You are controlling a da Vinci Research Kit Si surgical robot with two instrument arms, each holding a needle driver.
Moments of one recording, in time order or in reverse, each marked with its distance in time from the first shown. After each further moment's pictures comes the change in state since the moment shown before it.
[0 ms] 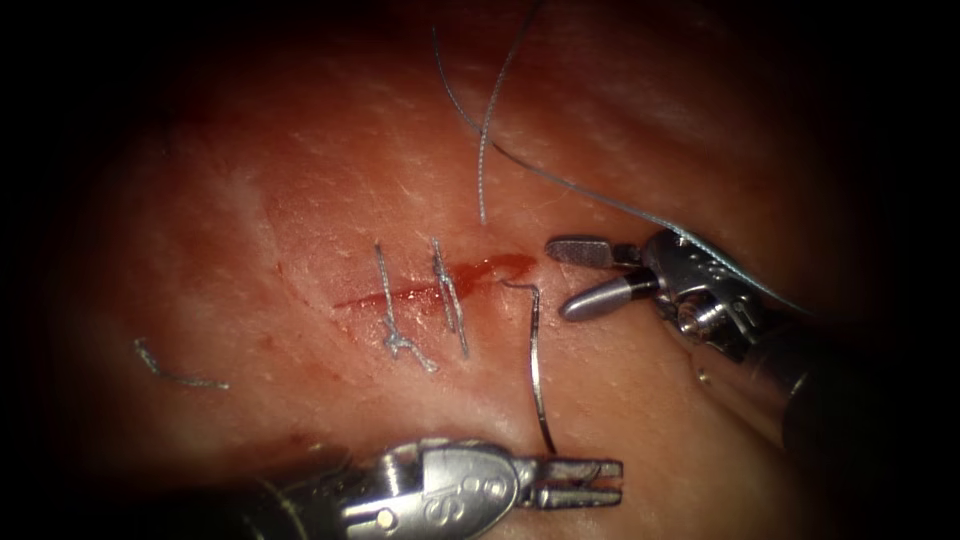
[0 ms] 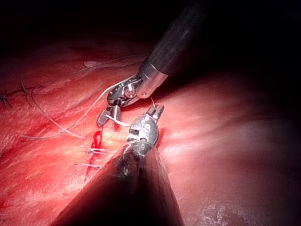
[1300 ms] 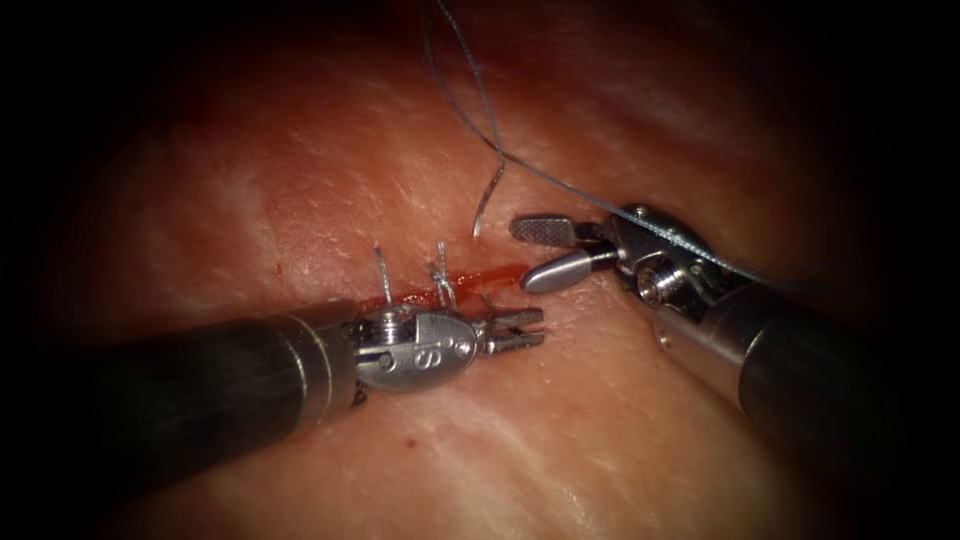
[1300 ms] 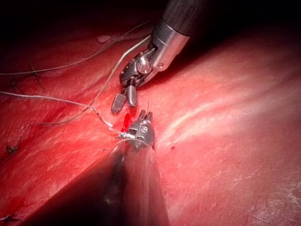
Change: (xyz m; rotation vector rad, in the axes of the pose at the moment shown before) right arm 0.000 0.003 0.003 -0.036 0.002 0.084; left arm -0.017 -0.010 0.001 0.236 -0.356 0.288
